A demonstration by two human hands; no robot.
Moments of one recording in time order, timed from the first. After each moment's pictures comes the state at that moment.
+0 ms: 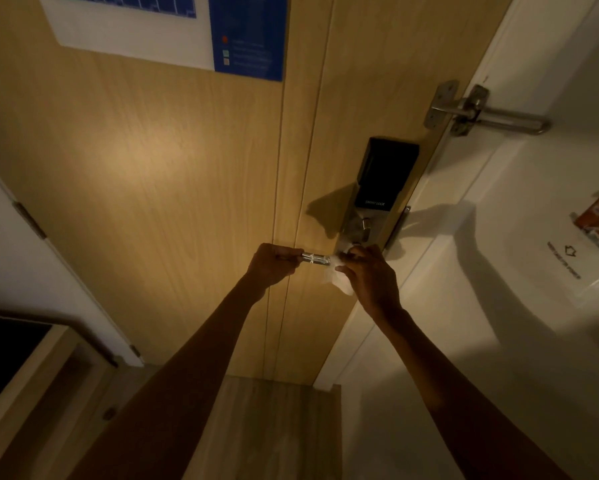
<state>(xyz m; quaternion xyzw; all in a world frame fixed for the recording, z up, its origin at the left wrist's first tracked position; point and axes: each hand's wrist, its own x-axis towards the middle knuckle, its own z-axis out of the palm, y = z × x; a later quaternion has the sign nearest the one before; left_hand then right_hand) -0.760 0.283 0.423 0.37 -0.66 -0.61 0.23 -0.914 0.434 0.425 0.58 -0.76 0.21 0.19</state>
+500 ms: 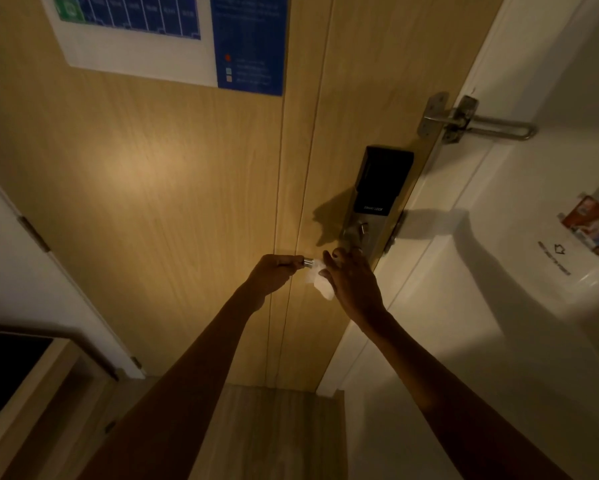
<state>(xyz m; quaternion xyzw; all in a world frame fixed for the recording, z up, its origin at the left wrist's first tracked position) -0.750 0.291 0.436 0.36 -0.67 -0.62 0.19 -0.899 0.412 0.407 0.59 -0.77 0.11 0.22</state>
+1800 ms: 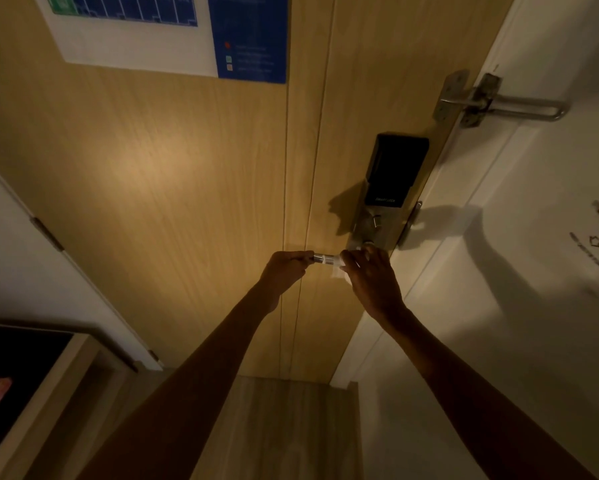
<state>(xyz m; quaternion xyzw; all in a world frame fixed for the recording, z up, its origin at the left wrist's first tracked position) -0.756 0.293 0.428 0.41 -0.61 -0.64 0.20 -0.918 0.415 0.390 0.60 -0.72 0.11 0.33</state>
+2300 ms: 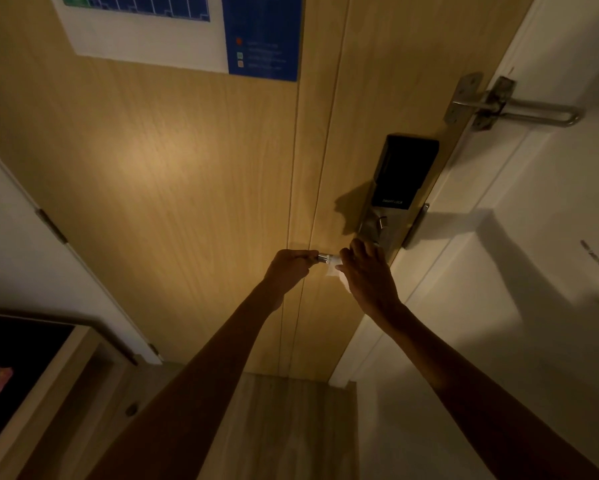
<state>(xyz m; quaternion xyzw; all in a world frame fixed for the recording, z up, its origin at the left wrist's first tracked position) -0.755 0.295 0.432 0.41 -0.59 -0.66 0.20 -0.906 0.402 0.400 0.59 -0.75 0.06 0.31</state>
